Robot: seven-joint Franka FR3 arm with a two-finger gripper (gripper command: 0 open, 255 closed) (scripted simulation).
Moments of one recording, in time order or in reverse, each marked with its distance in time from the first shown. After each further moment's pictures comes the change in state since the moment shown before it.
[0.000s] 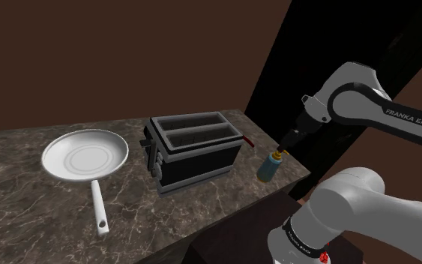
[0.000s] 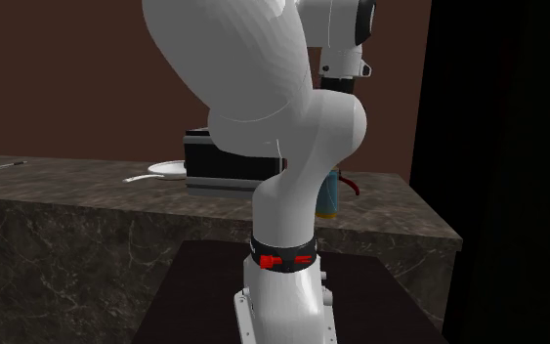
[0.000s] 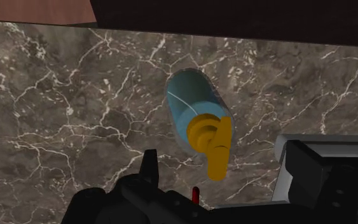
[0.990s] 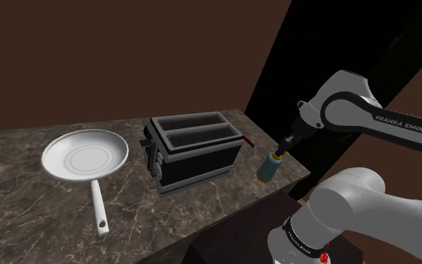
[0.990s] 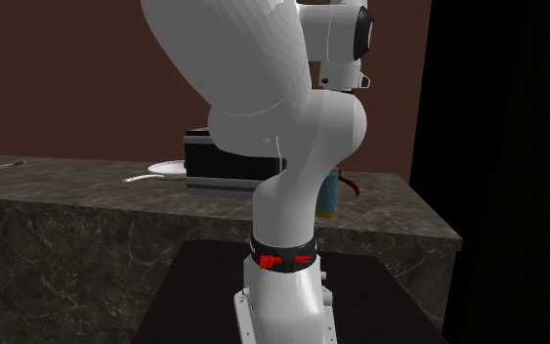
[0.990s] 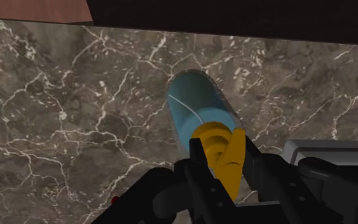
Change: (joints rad) arm -0.012 0.027 -0.026 -0.054 -0.026 0.079 -0.003
